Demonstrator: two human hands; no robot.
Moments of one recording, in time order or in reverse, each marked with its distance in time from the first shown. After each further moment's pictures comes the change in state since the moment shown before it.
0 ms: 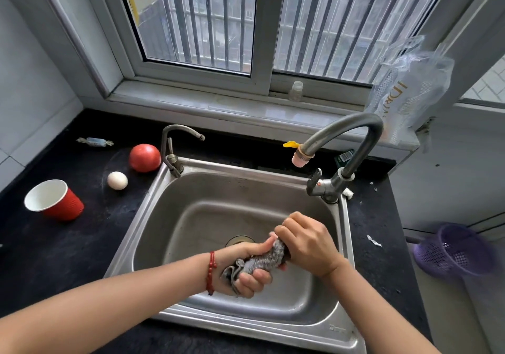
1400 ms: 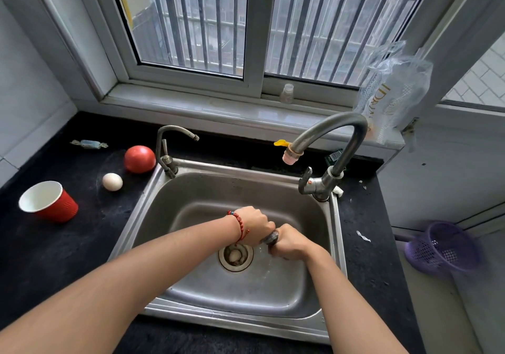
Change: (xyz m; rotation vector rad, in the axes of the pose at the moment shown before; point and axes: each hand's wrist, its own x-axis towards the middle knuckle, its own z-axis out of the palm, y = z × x) left_hand 0.050 0.055 -0.018 2.430 0.672 -0.181; right_hand -0.001 0.002 0.027 0.717 -0.981 1.195
